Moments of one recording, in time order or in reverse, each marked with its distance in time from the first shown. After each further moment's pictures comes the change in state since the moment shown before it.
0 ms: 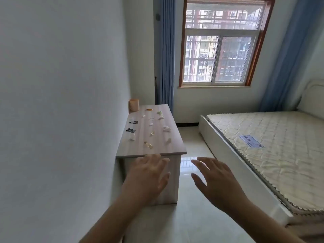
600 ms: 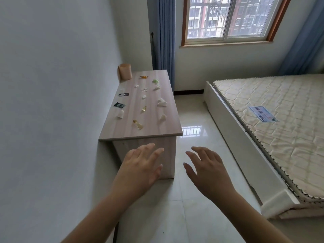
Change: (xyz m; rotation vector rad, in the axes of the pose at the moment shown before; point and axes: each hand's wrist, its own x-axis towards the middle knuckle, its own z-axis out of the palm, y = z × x) left_hand 0.148 -0.012 0.154 0.015 -0.122 -0.059; right_hand 0.096 0.135 0.142 0.080 -0.157 0.058
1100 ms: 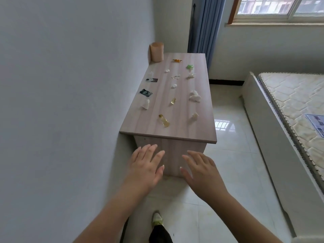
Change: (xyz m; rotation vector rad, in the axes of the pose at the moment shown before) left_hand 0.064 -0.127 0.093 0.019 -0.090 -0.271; right_hand 0.147 -0.036 0.139 0.130 -0.151 -0.197
